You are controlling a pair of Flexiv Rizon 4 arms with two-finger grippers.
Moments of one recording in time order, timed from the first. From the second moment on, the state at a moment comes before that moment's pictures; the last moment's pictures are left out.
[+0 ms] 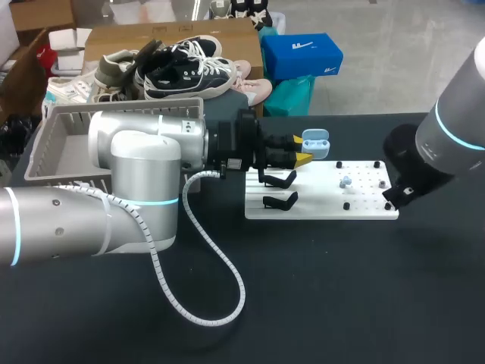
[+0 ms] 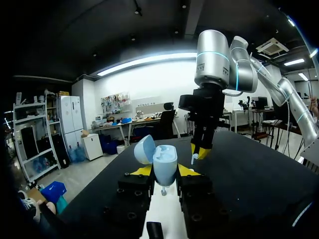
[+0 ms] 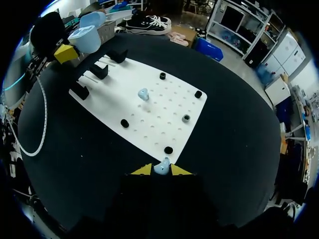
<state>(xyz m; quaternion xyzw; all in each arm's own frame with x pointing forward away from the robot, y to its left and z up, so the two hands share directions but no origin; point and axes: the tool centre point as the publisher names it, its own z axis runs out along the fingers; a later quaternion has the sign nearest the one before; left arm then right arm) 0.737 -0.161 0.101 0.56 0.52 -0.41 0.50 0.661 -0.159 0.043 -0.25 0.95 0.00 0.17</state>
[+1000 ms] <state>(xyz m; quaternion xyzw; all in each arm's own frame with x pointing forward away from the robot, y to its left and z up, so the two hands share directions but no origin) 0.737 -0.161 0.101 0.56 0.52 -0.41 0.50 0.660 -0.103 0.105 0.11 0.99 0.04 0.13</state>
